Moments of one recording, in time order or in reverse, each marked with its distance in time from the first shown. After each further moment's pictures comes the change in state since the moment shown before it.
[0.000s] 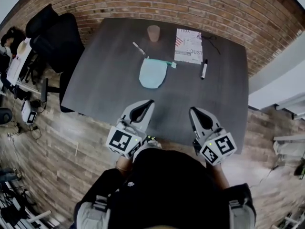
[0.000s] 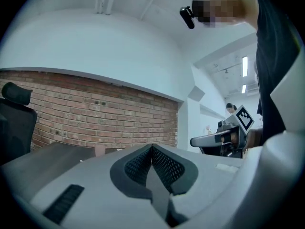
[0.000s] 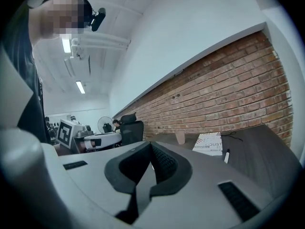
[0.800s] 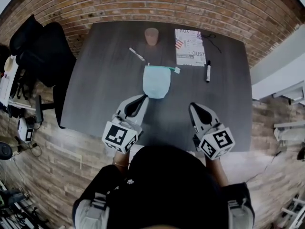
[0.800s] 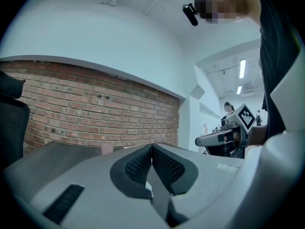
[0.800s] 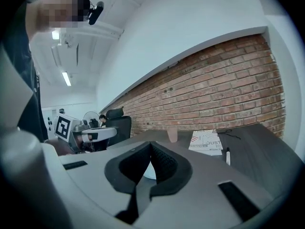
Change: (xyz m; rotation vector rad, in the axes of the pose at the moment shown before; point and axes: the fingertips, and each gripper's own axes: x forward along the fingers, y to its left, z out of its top) left arm 0.030 0.121 -0.011 0.013 0.019 -0.083; right arm 0.097 -0.017 -0.017 0.000 0.051 -0.157
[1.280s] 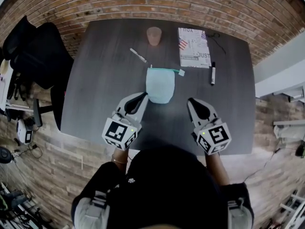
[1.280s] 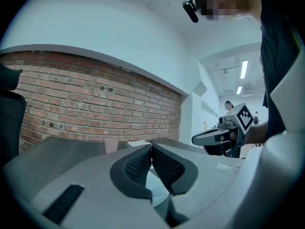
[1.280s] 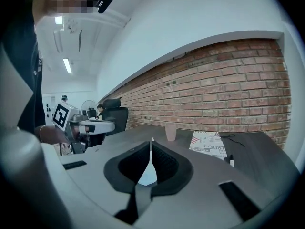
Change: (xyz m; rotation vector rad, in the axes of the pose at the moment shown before) left arm 0.027 0.057 -0.019 -0.024 0.047 -0.028; right arm 0.069 -0.014 -0.009 -0.107 0.075 -0.030
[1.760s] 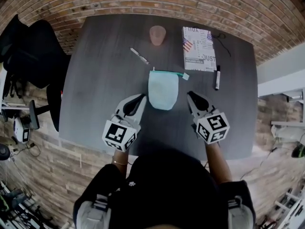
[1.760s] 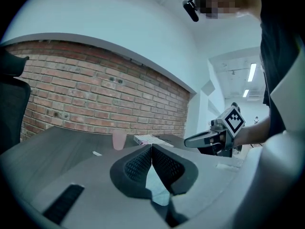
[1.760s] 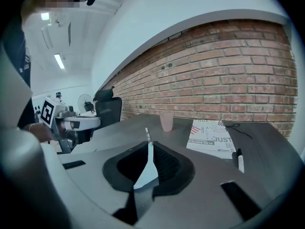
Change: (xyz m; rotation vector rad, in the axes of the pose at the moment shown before) left arm 0.019 0.053 -0.030 -0.079 0.039 0.031; right arm 0.080 -0.039 -0.031 0.042 0.132 -0.011
